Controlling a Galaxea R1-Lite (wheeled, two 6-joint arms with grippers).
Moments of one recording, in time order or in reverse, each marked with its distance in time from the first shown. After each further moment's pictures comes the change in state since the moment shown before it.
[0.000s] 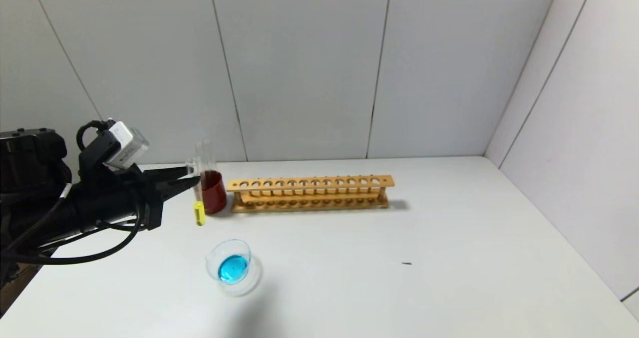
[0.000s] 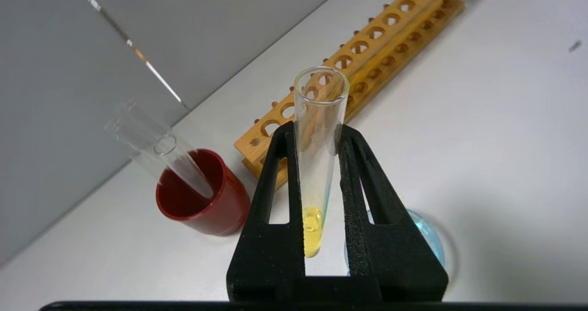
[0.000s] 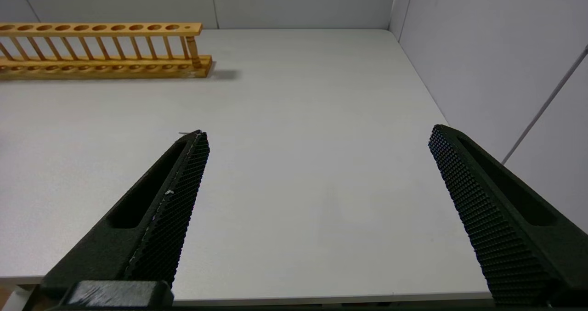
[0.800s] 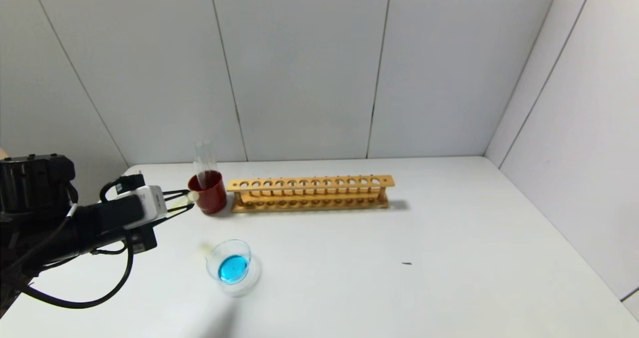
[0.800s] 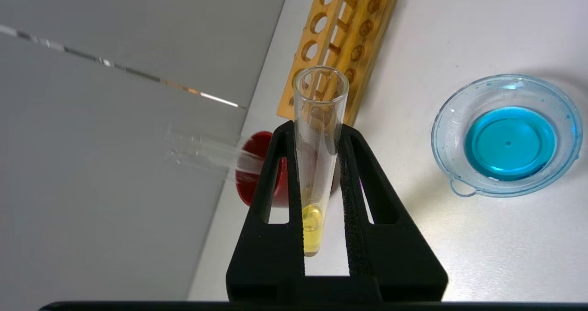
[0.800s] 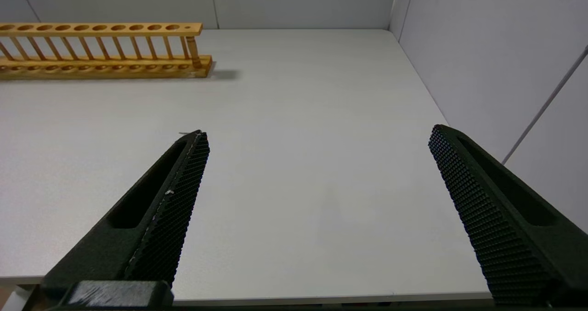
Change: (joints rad) left arm 0.047 0.051 0.079 0.000 -0.011 0.707; right arm 0.000 0.000 0.000 0.000 0.000 0.000
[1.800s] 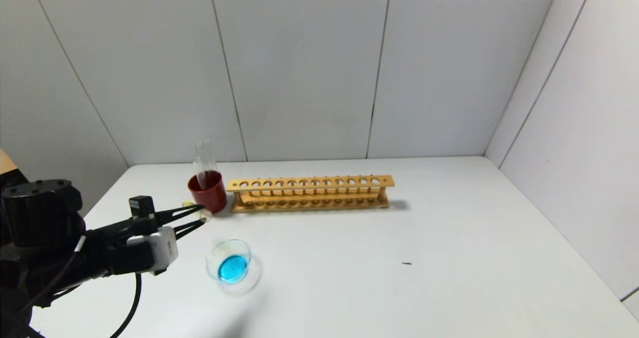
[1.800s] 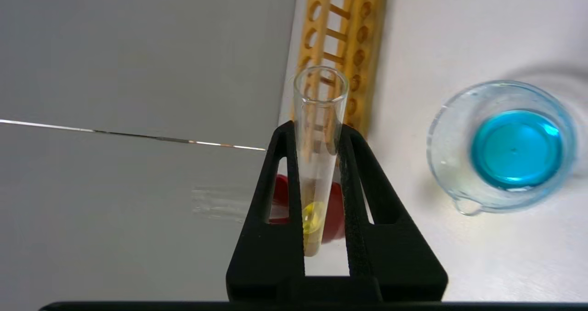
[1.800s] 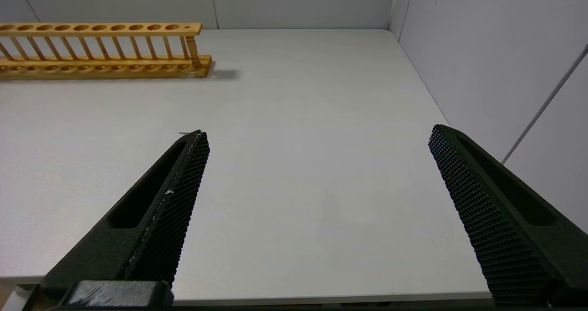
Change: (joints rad) left arm -0.062 0.042 0.195 -0.315 -0.014 0.151; right arm 0.000 0.000 0.000 0.000 0.000 0.000
